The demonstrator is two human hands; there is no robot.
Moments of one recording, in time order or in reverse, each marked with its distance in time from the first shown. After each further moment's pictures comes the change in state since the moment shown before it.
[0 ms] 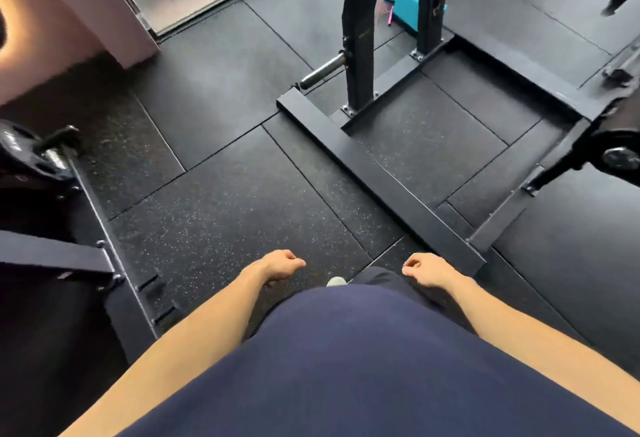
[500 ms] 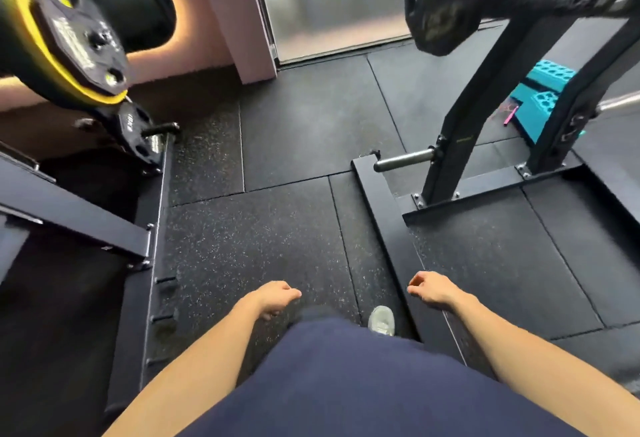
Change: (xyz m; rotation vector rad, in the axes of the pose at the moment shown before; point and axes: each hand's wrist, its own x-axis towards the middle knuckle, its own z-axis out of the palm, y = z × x) left_hand 0.067 0.100 -0.131 -0.414 0.172 -0.210; right_hand 0.213 -0.164 -0.237 -0.387 -0.100 -0.297
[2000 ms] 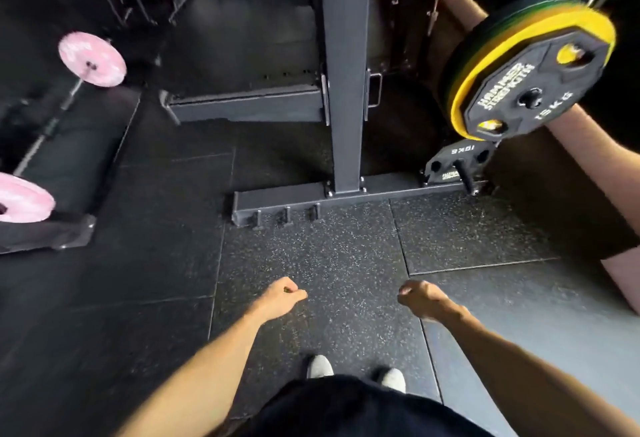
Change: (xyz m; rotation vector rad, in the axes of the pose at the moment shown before) left_hand 0.071 0.118 -0.209 -1.406 0.801 -0.714; right_hand 0.300 -0.580 -0.210 -1.175 -0.475 -1.008
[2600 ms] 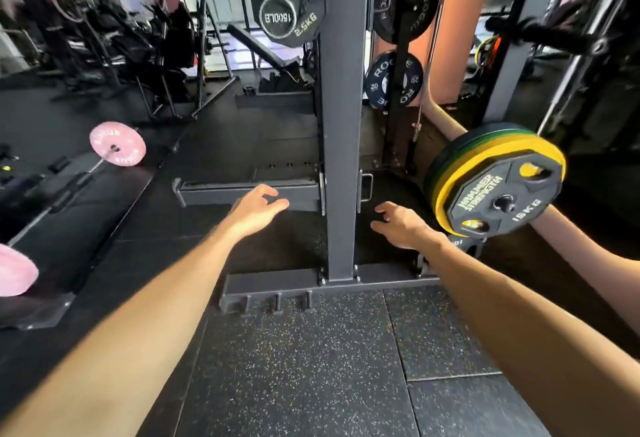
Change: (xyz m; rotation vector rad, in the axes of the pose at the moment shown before) left_hand -0.040 0.201 -0.231 -0.073 0.509 0.430; right_hand -0.014 -0.151 -0.237 0.025 0.507 -0.439
